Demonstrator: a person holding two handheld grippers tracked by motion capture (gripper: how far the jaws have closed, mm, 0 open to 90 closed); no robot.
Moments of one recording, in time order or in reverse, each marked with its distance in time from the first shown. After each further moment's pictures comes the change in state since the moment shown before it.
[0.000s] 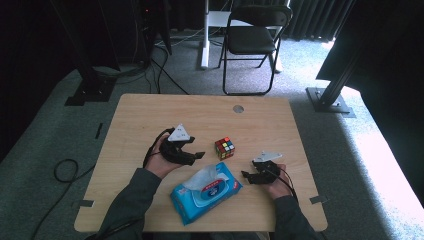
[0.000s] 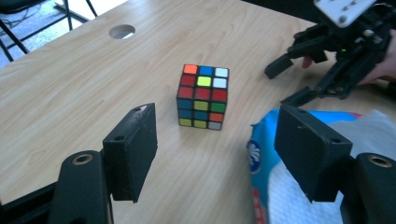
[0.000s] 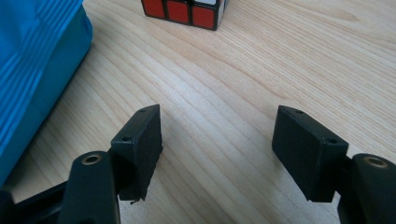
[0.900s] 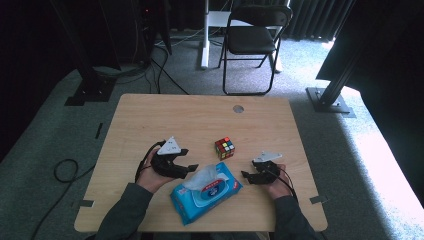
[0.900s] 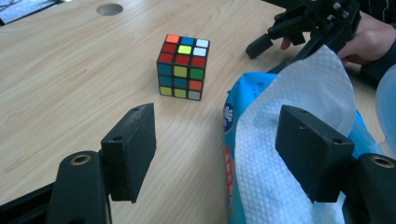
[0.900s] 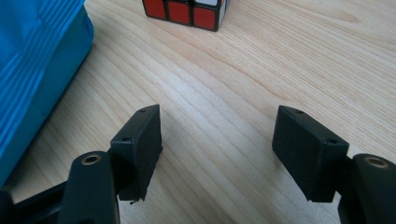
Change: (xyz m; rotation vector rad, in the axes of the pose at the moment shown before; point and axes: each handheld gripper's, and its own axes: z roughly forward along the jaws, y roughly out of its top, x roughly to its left) left arm -0.016 -0.034 -0.017 -0.003 -0.032 -0.050; right arm 0.000 0.000 0.000 -0.004 0.003 0.000
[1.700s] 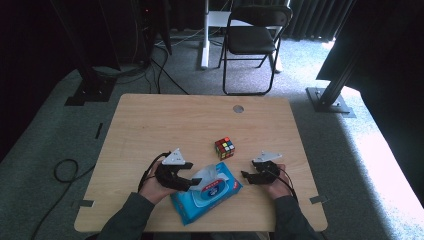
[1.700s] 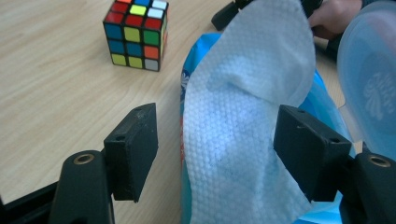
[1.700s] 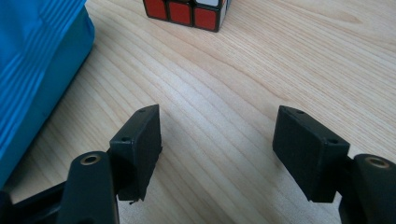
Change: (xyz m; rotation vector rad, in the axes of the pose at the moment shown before) left arm -0.019 -0.020 0.015 0.062 -0.102 -0.035; right arm 0.000 0.000 0.000 -0.001 0.003 -0.005
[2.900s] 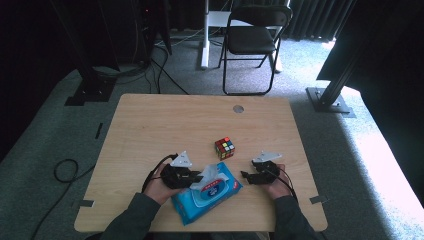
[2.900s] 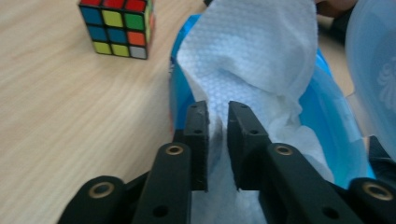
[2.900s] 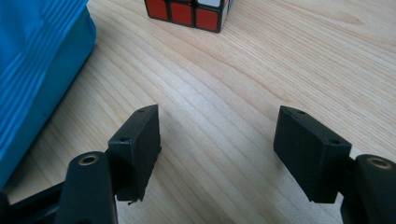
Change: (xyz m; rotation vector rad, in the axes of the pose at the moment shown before) left arm -0.008 0.004 0.012 0.067 0.010 0.047; right arm 0.000 0.000 0.001 0.000 0.001 -0.004
